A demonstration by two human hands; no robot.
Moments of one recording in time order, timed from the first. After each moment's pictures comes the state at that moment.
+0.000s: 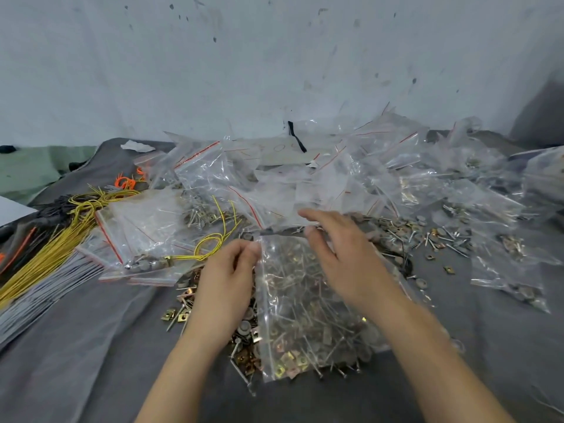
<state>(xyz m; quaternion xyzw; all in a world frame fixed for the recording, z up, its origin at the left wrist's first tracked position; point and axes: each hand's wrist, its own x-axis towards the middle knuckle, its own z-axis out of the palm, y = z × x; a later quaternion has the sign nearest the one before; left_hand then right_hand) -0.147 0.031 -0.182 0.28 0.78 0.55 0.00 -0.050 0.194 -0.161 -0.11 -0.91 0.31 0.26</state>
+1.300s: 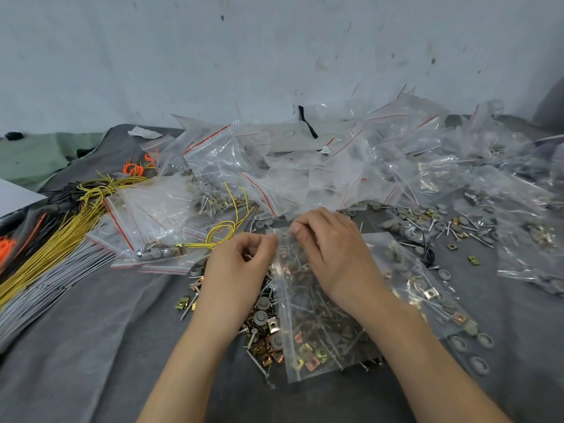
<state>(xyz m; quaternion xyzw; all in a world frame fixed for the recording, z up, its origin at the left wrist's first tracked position) -0.148 0.024 -0.178 0.24 0.78 0.58 0.04 -0.076 0.166 -0.175 -0.11 -0.94 0.22 0.25</state>
